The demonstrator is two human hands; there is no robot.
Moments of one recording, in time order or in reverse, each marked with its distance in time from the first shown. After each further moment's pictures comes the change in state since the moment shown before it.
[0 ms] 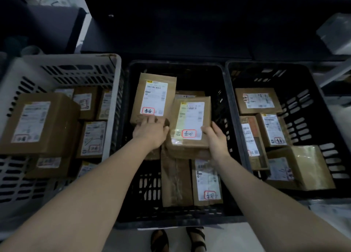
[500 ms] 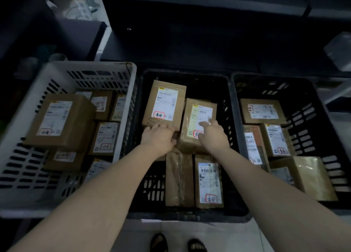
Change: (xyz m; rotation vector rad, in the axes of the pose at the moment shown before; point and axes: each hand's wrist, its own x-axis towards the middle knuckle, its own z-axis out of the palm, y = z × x) left_hand -0.042 0.008 -0.010 0.146 0.107 0.120; right_hand 0.004 -0.029 0.012 -1.420 -0.099 -0.530
